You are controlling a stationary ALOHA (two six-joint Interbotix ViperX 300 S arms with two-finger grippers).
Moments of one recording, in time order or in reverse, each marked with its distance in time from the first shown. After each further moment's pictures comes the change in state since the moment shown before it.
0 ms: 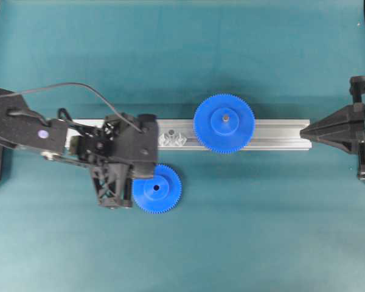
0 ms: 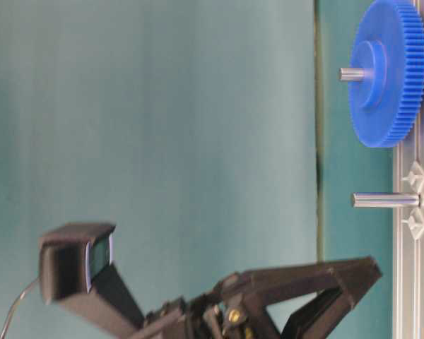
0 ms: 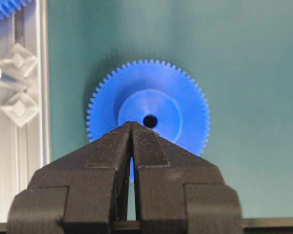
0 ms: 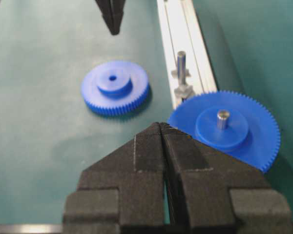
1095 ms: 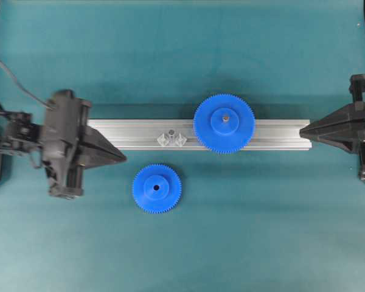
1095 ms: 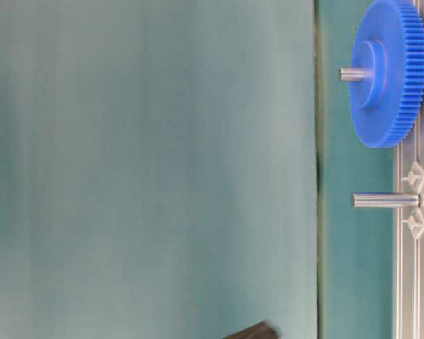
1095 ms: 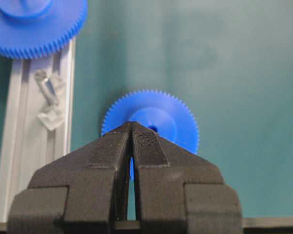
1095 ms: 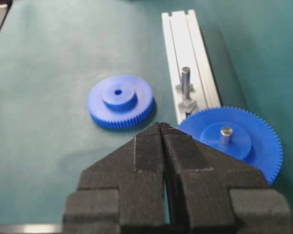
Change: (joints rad) left arm 0.017 -0.330 0.305 -0.002 -0.314 -0.002; right arm 0.006 0.003 -0.032 0.000 -0.003 0.000
